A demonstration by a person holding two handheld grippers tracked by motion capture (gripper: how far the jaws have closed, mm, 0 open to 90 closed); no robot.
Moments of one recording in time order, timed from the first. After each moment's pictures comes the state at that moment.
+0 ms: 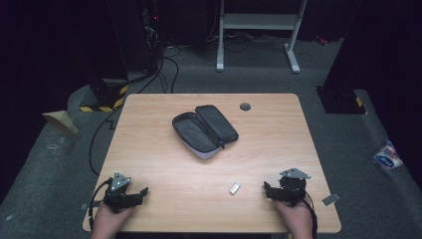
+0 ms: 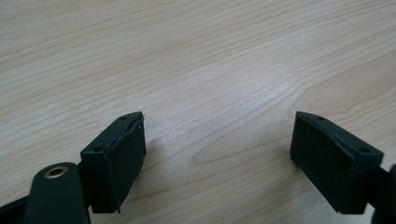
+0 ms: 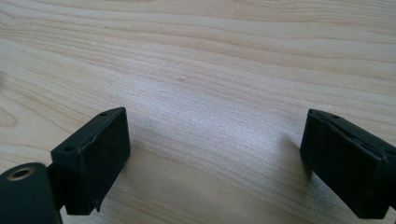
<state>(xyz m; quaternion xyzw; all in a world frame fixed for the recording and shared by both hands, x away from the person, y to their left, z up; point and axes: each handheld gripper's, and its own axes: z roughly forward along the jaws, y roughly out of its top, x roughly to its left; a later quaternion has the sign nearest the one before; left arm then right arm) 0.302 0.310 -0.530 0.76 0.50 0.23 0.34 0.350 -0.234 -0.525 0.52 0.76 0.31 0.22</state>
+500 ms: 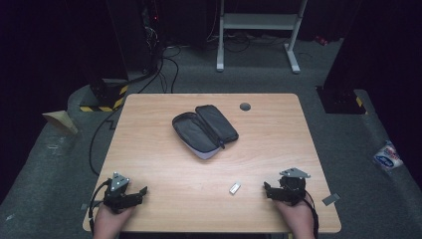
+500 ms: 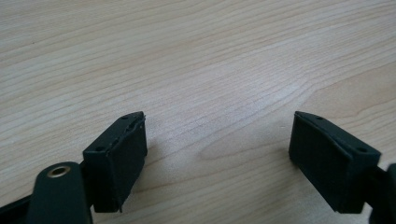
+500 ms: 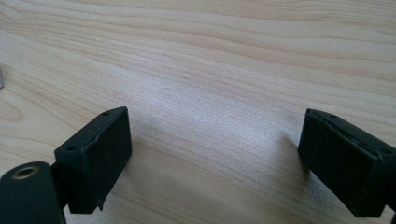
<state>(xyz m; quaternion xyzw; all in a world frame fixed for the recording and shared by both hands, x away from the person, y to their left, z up) 0.301 0.310 -0.530 0.75 0.52 0.24 0.33 0.352 -0.234 -0.523 0.52 0.77 0.30 0.21</state>
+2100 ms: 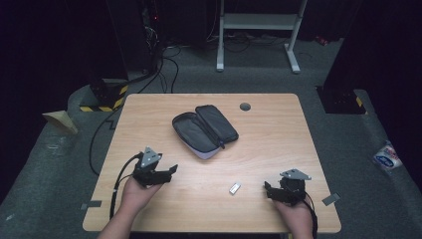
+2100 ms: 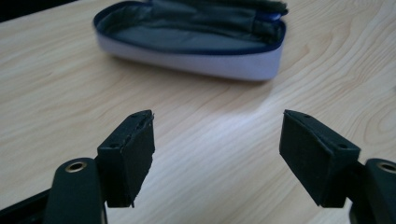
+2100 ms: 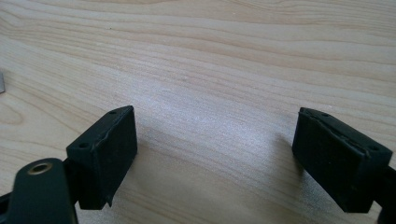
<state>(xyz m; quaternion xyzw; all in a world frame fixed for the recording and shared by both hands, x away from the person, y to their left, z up) 0.360 0.209 -0.460 0.79 0.41 0.23 0.39 0.348 -0.235 -0.525 0.52 0.76 0.31 0.22</state>
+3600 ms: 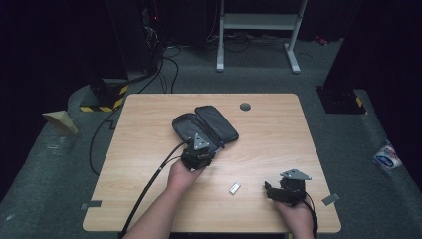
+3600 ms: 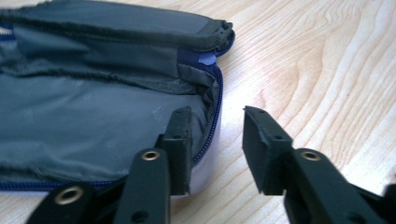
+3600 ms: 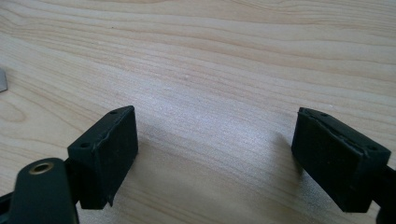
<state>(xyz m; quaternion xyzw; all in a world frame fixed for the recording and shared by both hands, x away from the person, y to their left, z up) 0.426 0.097 -0.486 0.82 0.38 0.19 0.39 0.347 -0.235 -0.524 0.52 0.77 0.31 0.22</state>
